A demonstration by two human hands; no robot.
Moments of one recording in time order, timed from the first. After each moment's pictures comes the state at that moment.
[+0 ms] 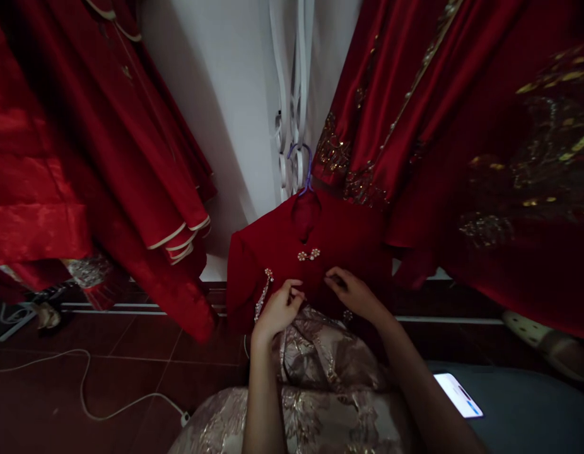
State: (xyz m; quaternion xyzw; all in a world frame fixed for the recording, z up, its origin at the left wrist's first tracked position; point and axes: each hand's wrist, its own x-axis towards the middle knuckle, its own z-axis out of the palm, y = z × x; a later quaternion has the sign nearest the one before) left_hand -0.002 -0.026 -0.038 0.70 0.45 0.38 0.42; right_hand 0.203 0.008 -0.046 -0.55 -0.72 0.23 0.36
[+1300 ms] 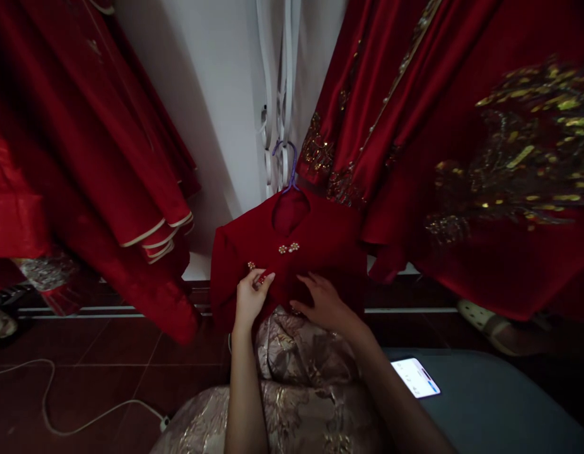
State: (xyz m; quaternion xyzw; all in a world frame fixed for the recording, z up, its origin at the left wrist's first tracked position) left_hand -0.011 -0.006 -0.050 0.57 0.47 0.56 0.38; right_hand 0.175 -0.029 -0.038 -0.58 -0.75 0.15 0.29
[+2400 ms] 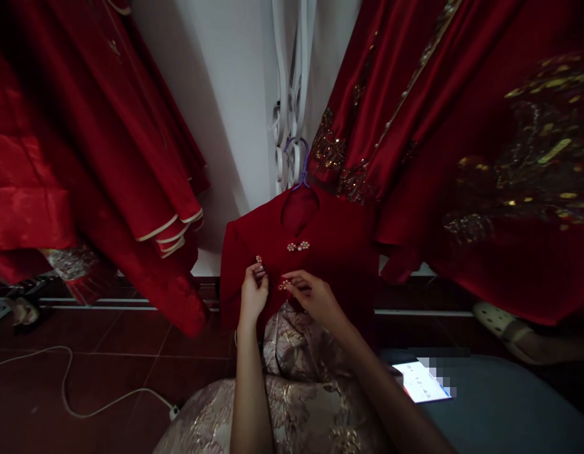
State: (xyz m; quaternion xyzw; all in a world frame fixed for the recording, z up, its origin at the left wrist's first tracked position) left_hand -0.028 0.007 -0.082 0.53 0.51 0.59 0.33; right_hand 0.129 -0.030 -0.025 -0.48 -0.68 0.35 0.43
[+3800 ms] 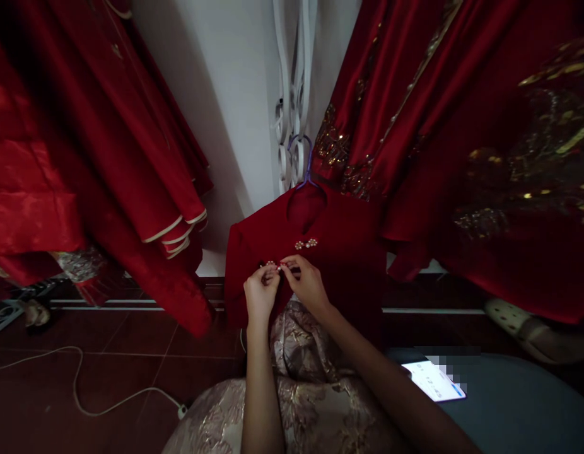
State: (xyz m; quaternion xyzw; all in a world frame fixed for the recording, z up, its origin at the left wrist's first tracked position) left_hand -0.020 -0.011 -0.044 0.54 0.55 0.57 0.29; right_hand 0.100 0.009 -0.042 -0.47 -0.70 0.20 0.50
